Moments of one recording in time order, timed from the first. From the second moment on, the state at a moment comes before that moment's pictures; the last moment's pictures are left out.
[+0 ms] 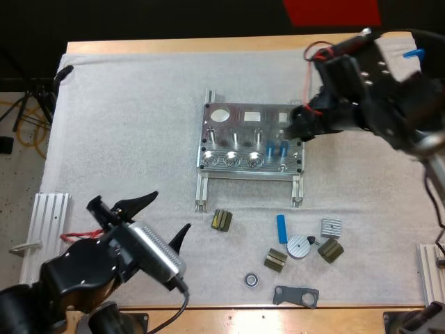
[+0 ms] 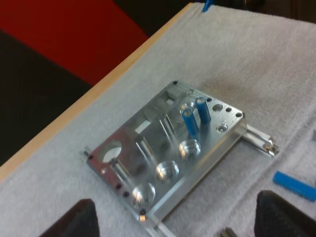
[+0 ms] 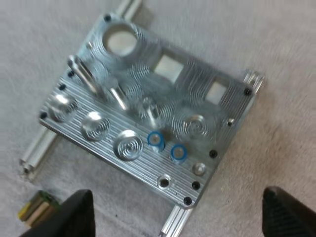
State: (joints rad) left arm -0.97 0.57 -1.03 1.06 -0.31 -1.65; right arm 0.58 1.51 -1.83 1.36 0.05 -1.80
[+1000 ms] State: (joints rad) left arm -0.97 1.31 -1.03 0.74 0.04 -1.71; right arm 0.58 0.61 -1.11 1.39 -0.08 -1.65
